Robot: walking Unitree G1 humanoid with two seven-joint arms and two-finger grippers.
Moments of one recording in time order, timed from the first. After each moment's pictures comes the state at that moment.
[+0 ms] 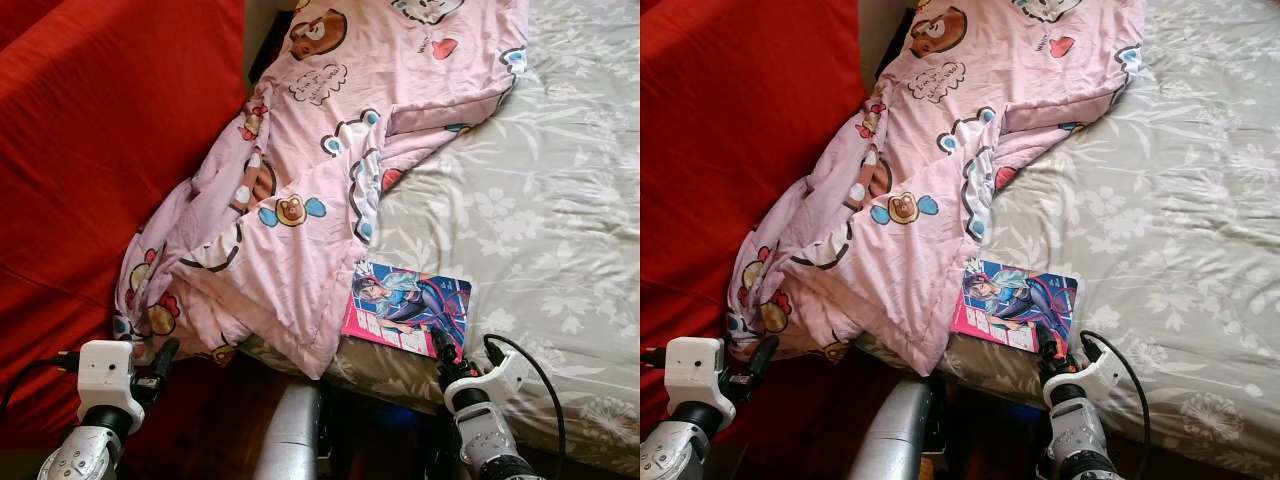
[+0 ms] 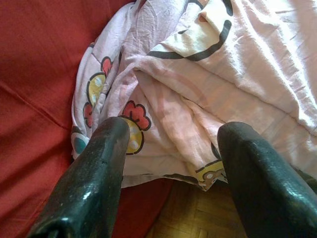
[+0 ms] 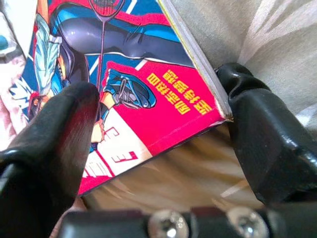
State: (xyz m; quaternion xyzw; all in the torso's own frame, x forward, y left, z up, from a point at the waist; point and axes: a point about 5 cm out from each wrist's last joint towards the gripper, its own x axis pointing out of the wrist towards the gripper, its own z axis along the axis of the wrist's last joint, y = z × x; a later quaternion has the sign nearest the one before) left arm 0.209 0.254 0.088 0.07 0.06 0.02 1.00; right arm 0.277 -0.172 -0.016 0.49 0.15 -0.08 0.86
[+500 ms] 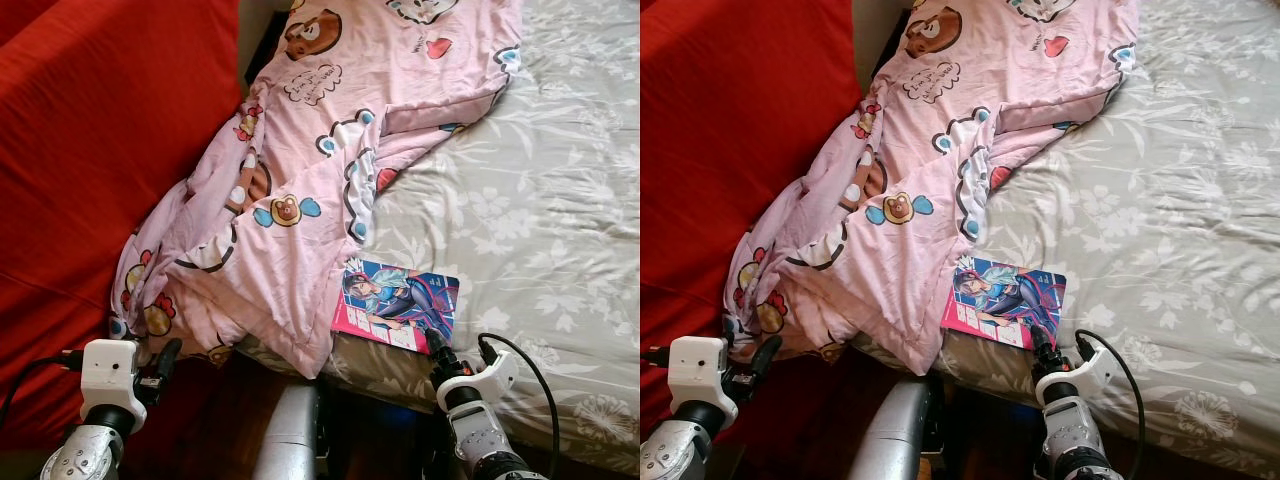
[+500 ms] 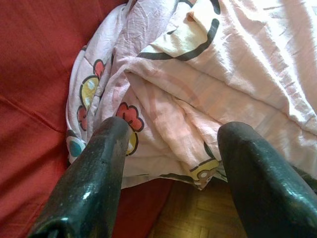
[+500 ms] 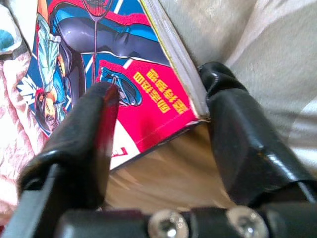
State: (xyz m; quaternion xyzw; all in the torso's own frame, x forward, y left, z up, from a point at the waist) left arm 0.210 0.251 0.087 0.09 0.07 0.01 0.99; right arm 0.278 -0.164 -0.017 0.51 0.15 -0.06 0.85
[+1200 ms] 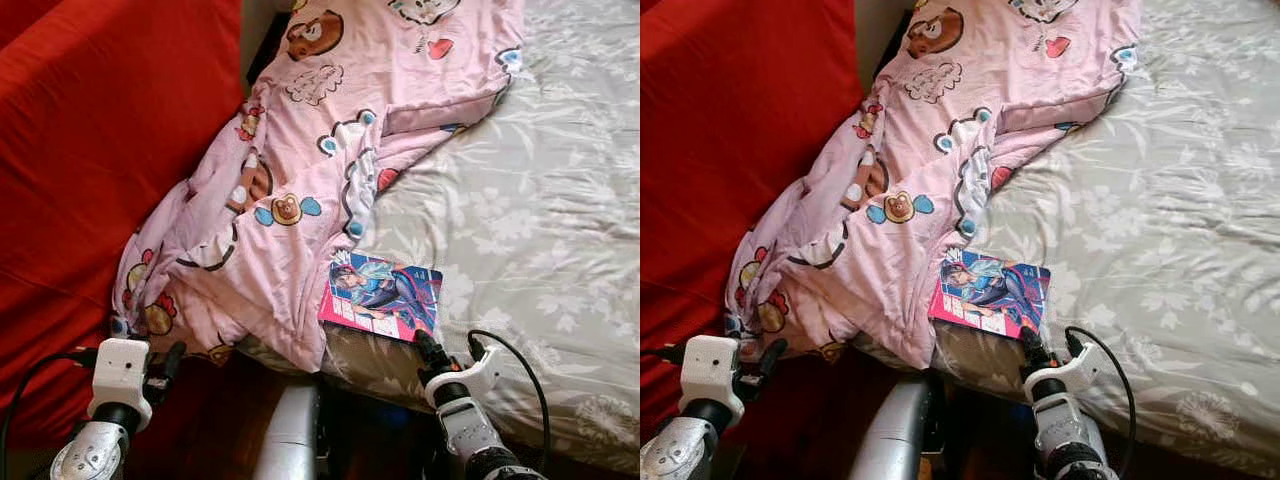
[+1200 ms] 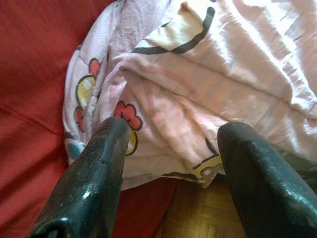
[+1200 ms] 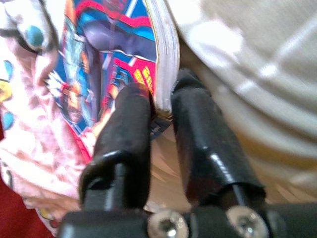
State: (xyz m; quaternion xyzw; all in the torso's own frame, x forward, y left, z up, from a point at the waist) left arm 0.219 0.247 0.077 0.11 0.07 0.01 0.99; right arm 0.288 -0.152 -0.006 0.53 0.13 -0.02 0.84
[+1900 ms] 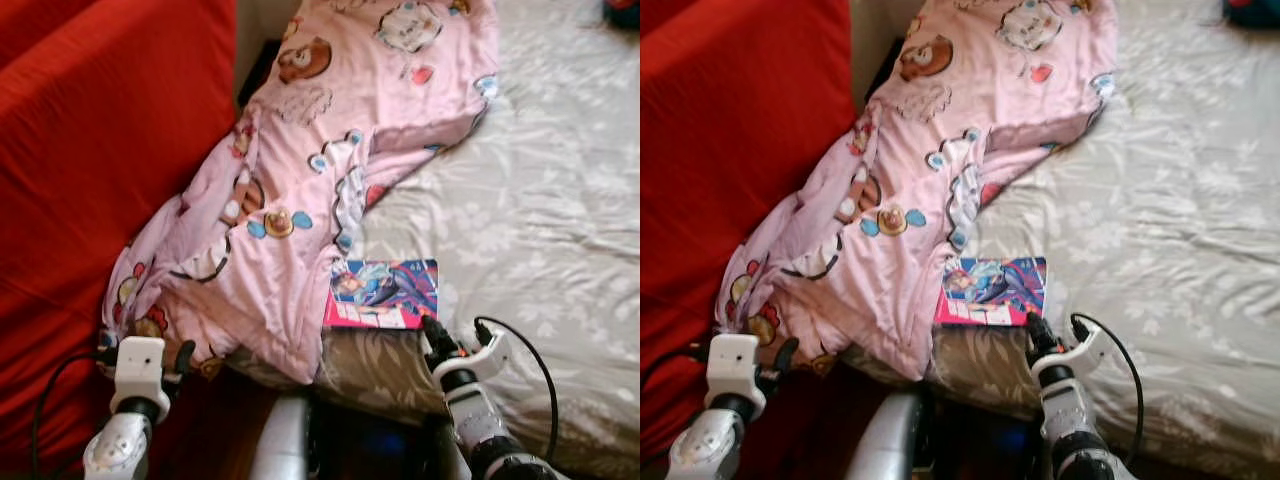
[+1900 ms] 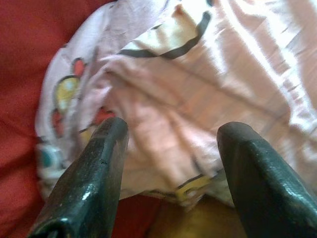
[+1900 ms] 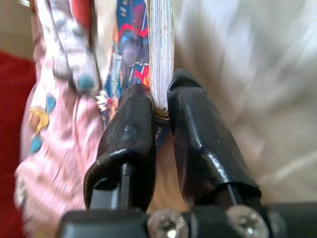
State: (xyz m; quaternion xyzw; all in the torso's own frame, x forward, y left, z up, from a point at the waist) left arm 0.243 0.240 0.044 0.08 0.09 0.05 0.99; right arm 0.300 -0.173 0.009 0.47 0.09 -0.03 0.88
